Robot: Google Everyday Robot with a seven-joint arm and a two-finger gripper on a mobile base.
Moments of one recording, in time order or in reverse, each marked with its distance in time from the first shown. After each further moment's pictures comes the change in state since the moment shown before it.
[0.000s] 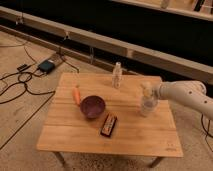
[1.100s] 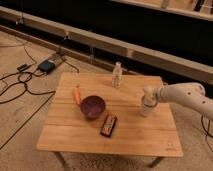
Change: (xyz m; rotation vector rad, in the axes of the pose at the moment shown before) arm 0.019 -0.007 0.015 0.000 0.065 0.008
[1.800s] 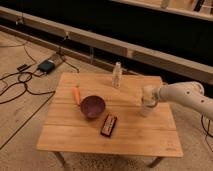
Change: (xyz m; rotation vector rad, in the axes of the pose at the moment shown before) arm 0.001 0.002 0.000 -0.002 0.011 0.003
